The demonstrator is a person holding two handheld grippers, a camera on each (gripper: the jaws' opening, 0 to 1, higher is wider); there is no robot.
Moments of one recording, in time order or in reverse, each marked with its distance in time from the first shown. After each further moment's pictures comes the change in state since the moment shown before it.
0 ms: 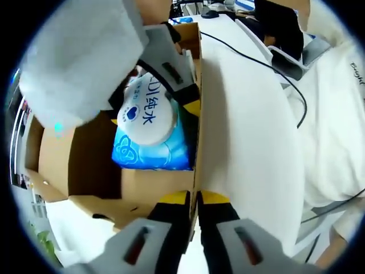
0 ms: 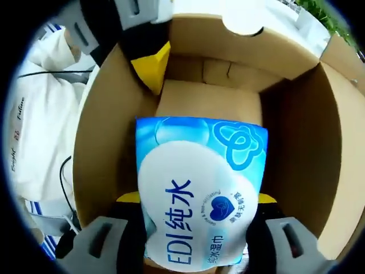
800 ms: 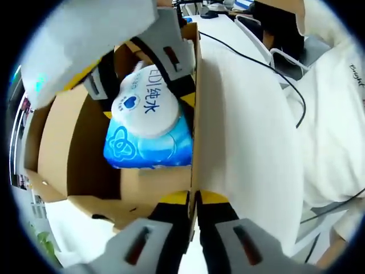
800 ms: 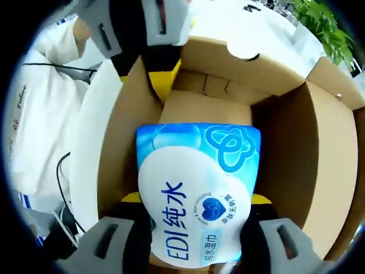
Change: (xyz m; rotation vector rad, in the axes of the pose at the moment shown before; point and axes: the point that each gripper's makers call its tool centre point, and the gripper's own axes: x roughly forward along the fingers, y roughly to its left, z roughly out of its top) left arm 0.001 -0.004 0.000 0.005 -0.003 -0.010; right arm -0.021 -0.020 0.004 -0.071 -0.017 -0.108
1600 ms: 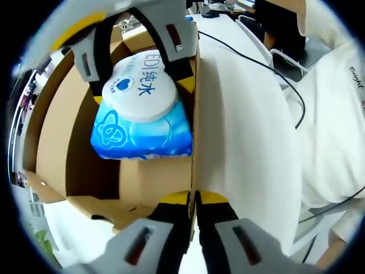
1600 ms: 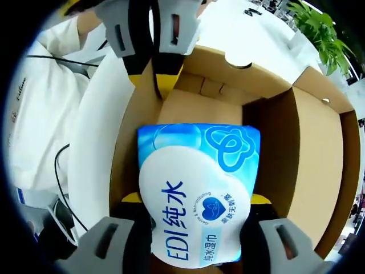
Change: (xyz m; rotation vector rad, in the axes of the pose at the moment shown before) left arm 0.002 0.018 0.000 -0.015 0.005 -0.013; right arm -0.015 0.013 -0.002 -0.012 0.033 -0.048
